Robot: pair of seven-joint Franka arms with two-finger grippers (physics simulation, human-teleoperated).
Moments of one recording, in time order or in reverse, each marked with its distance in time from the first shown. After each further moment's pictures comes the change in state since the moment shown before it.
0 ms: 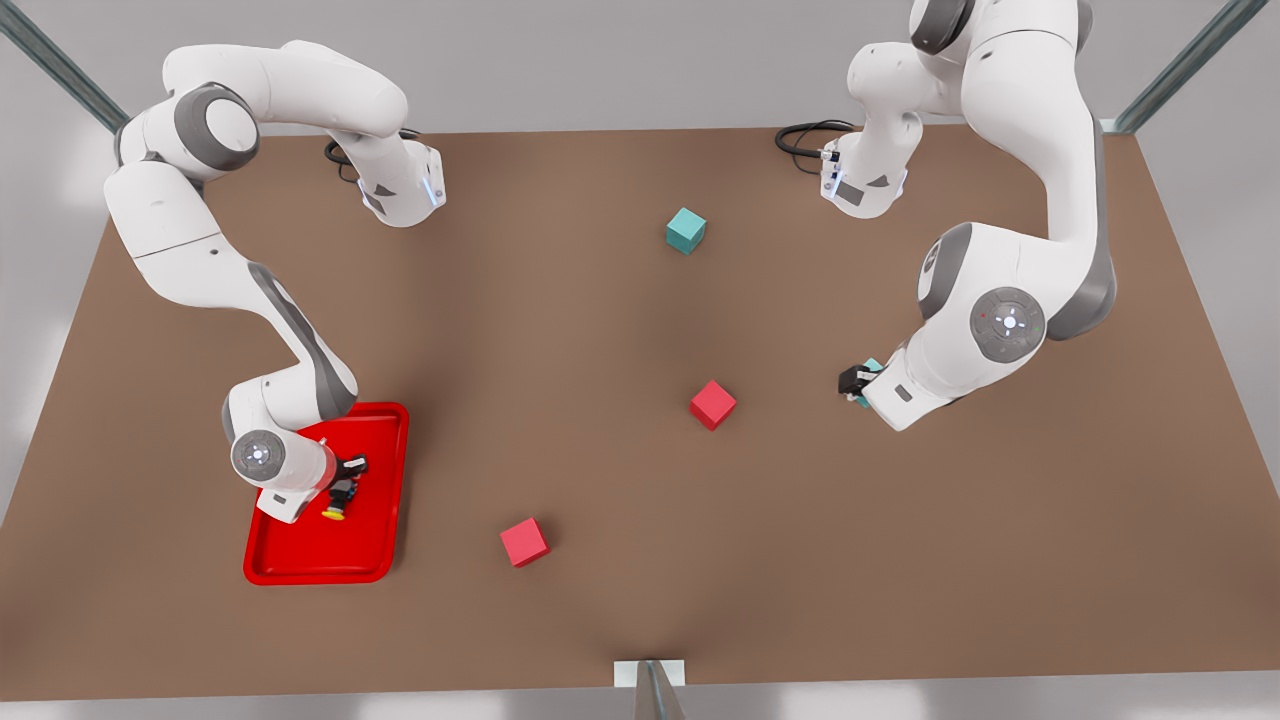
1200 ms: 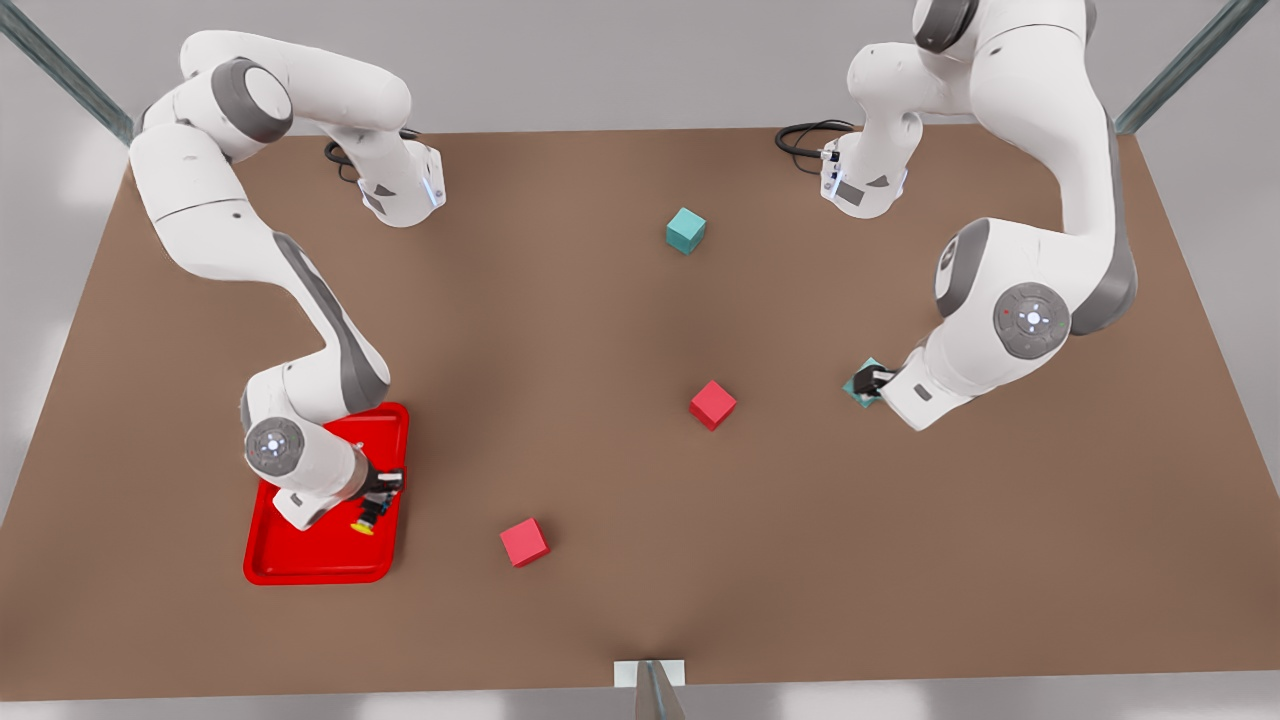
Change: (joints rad) left arm 0.022 -0.010 0.011 0.004 0.002 -0.010 0.007; right arm 0.268 -0.133 -0.043 0.172 0.275 -0.112 0.238
